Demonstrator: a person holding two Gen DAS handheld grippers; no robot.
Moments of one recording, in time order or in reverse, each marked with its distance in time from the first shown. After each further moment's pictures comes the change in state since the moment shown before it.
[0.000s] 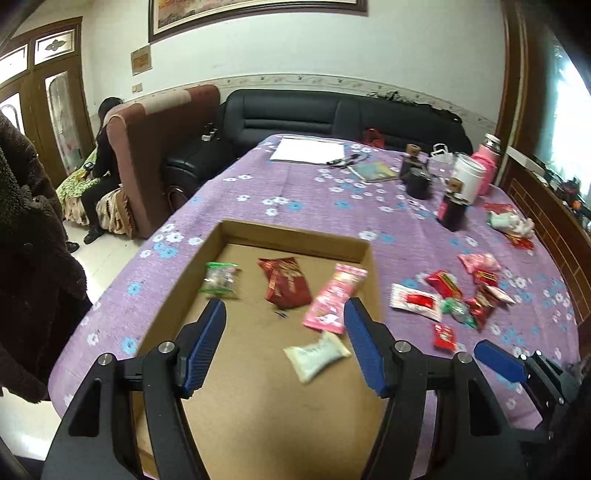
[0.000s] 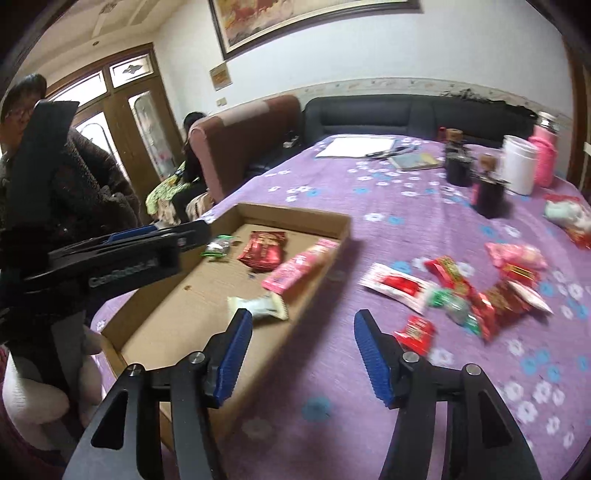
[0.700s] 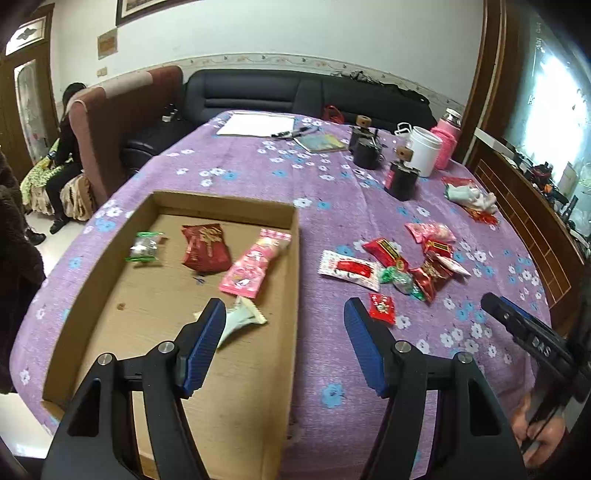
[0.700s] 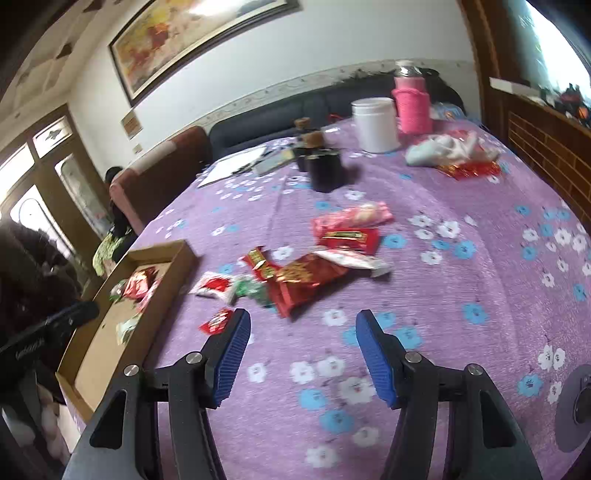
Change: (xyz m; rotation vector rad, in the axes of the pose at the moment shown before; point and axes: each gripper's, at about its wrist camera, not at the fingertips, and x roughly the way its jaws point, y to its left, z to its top) left arm 0.004 -0.052 -0.019 0.019 0.085 -0.140; right arm -0.049 -0.161 -0.026 0.310 -0.034 -0.176
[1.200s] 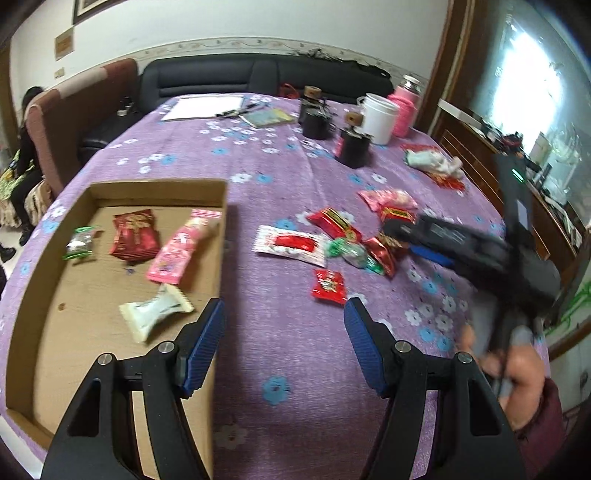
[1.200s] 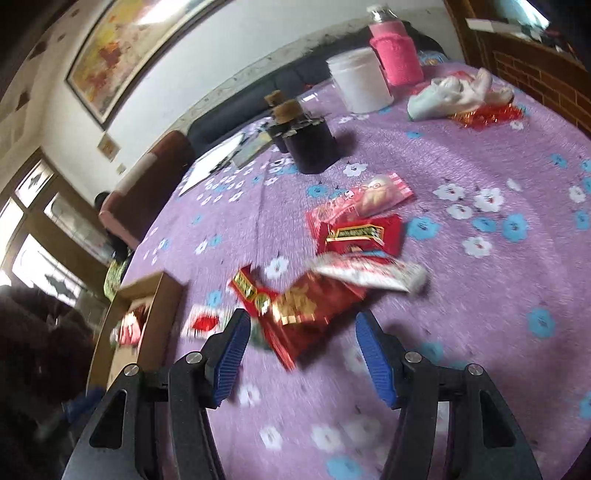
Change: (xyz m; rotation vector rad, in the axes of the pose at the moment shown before) left arm 0.022 -0.040 -0.010 0.098 0.077 -0.131; right arm 0.078 0.001 0.031 0.203 0.112 0.026
